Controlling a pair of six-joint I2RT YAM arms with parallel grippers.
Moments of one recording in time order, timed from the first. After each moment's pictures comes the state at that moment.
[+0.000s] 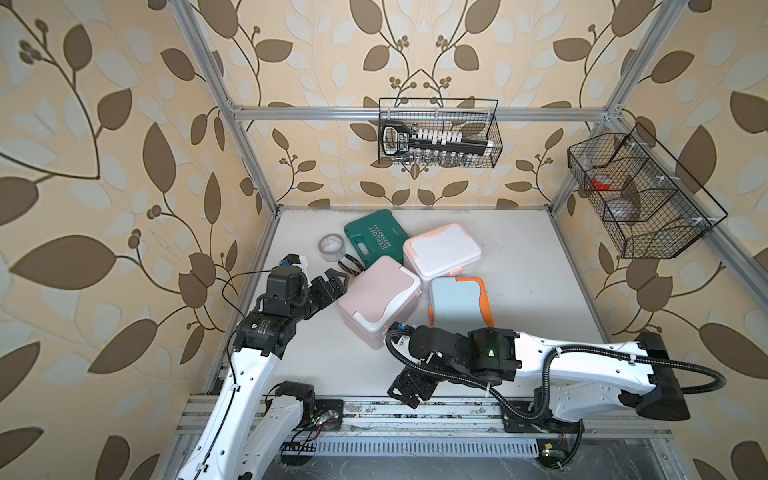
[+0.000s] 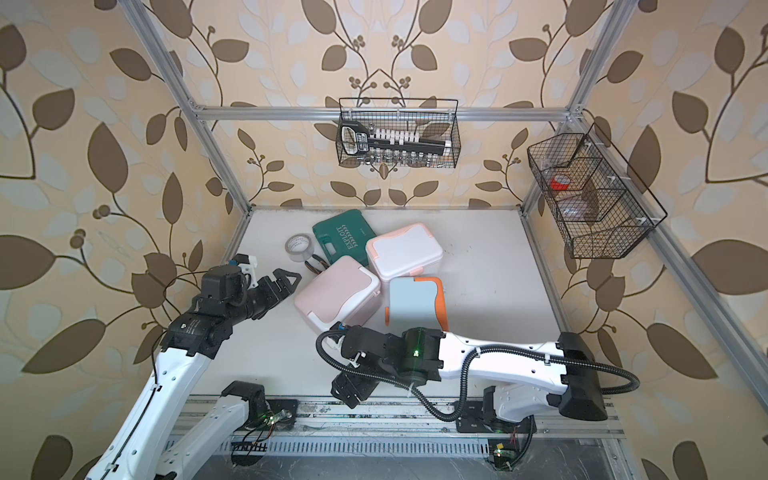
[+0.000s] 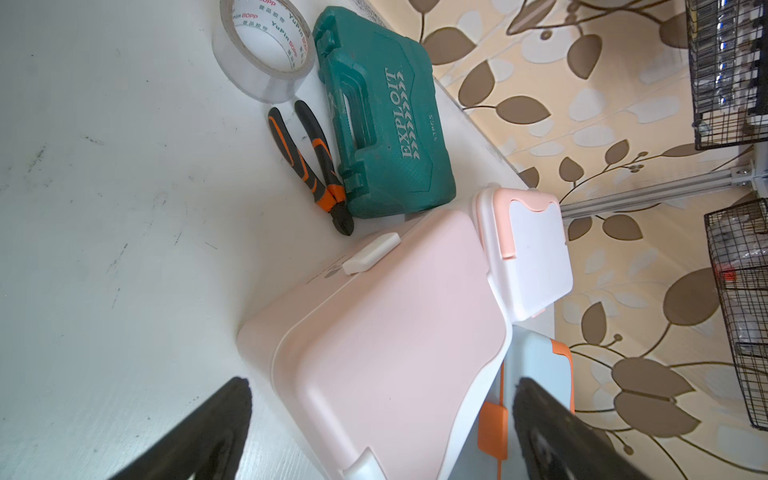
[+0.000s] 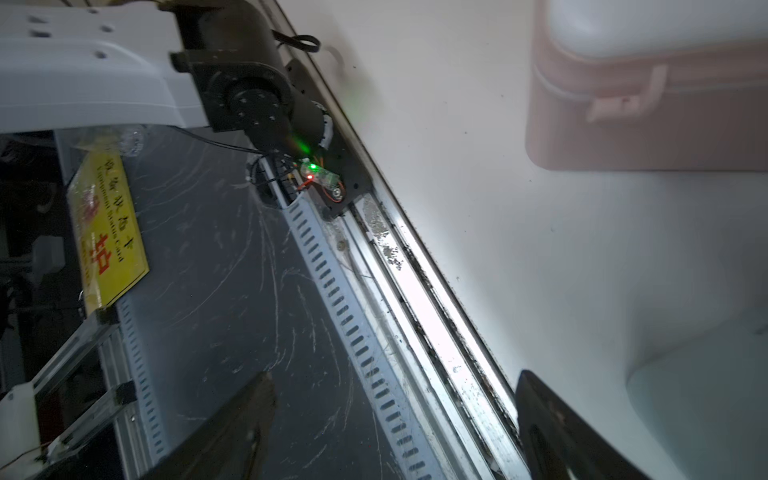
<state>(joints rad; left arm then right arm) -0.11 0.76 0.84 -0.72 0.25 -0.76 1.35 1.35 1.12 -0.72 -0.02 0.59</state>
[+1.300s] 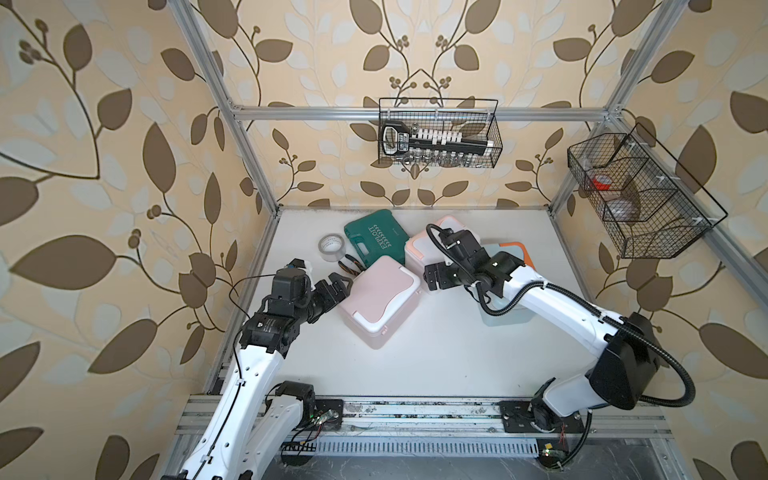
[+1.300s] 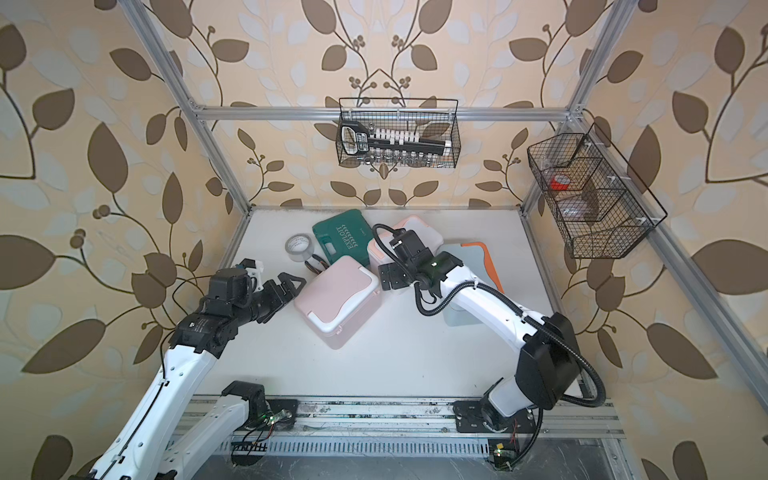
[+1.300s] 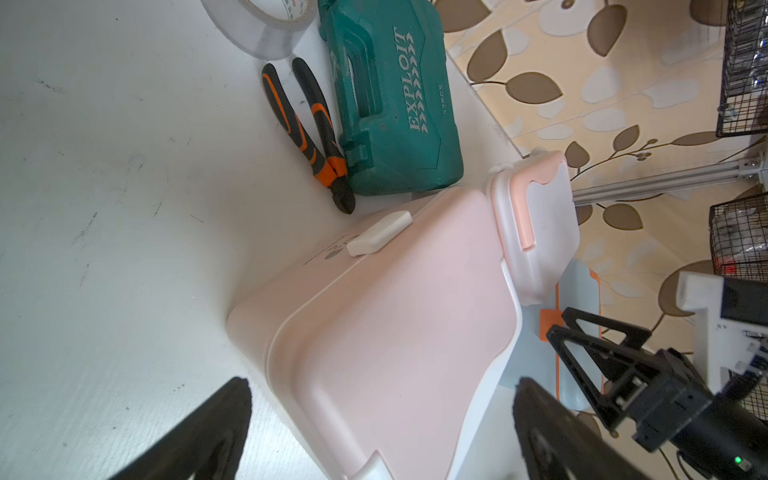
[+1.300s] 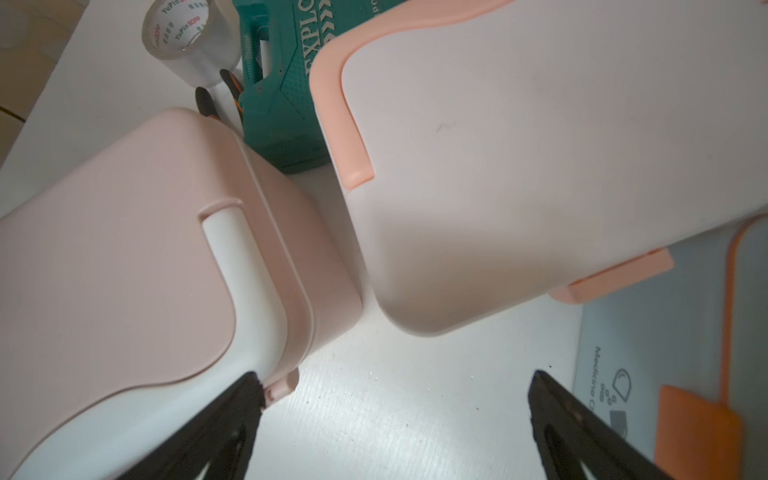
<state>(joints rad) -0.11 0.78 0.78 -0.68 0.31 -0.79 0.65 1.57 1.32 -0.67 0.15 0.38</state>
